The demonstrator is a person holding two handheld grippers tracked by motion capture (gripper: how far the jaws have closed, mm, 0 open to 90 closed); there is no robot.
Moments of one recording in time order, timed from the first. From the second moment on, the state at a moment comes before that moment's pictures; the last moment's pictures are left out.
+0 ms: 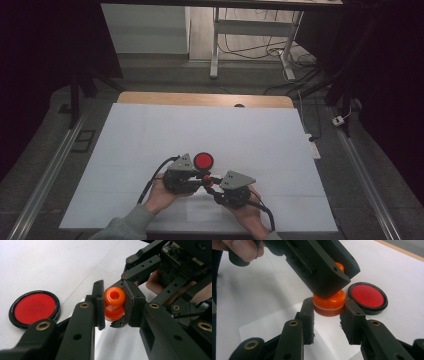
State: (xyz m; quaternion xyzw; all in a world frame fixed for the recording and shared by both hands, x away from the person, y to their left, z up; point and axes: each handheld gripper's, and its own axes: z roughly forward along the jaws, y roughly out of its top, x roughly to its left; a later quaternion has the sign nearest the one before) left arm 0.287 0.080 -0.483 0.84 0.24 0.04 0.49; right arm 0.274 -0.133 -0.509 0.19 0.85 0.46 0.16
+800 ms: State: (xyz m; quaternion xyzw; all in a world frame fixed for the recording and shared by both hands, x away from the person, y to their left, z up) left arm 0.285 0.079 -0.482 0.84 0.25 0.04 0.49; right arm 0.273 -0.135 -0.510 0.18 0.85 0.47 0.16
